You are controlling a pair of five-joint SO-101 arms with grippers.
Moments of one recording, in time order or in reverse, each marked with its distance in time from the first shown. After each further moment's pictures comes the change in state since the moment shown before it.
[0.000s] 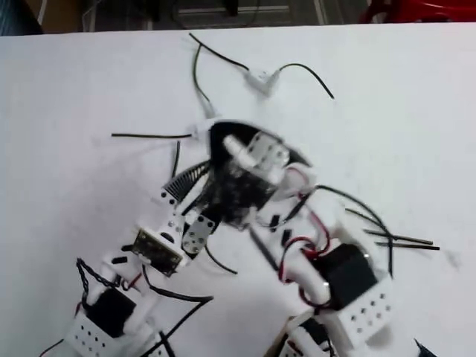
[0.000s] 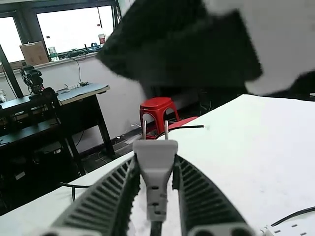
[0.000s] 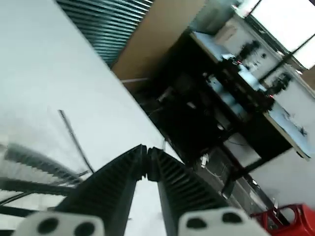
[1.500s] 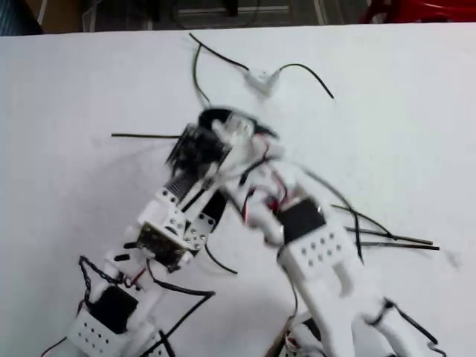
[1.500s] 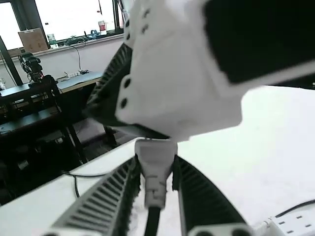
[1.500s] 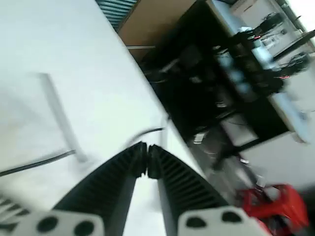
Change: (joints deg) left arm -1.6 0.1 0.4 0.3 0.3; right arm 9.6 23.5 4.9 -21.3 5.4
